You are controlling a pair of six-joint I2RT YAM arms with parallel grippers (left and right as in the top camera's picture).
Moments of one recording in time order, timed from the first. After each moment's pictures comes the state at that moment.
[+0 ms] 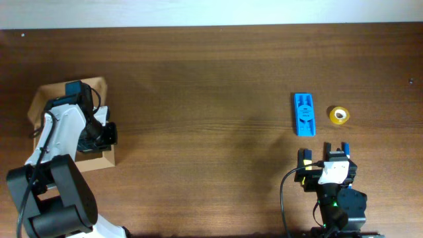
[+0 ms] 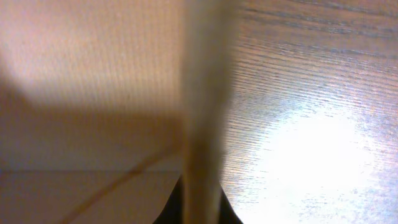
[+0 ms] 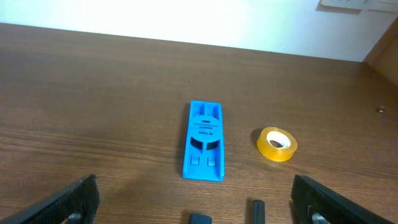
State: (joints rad) left arm 0.25 1.77 1.21 -1.05 -0.01 0.06; right arm -0.02 0.01 0.12 -0.38 0.02 -0.10
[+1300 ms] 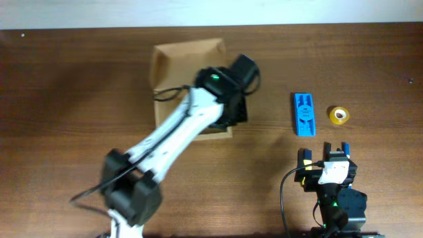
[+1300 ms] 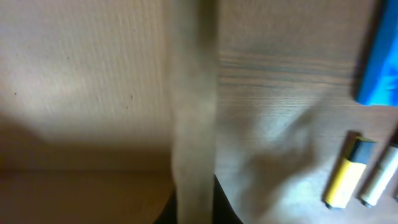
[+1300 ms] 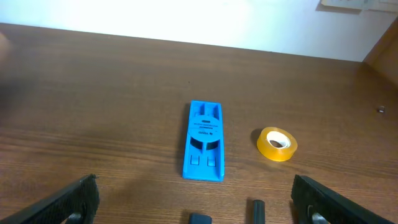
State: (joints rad) left arm -0.72 2.02 1.86 -1.21 0.01 -0.74; right arm -0.02 0.01 0.12 -0.38 0.02 -0.10
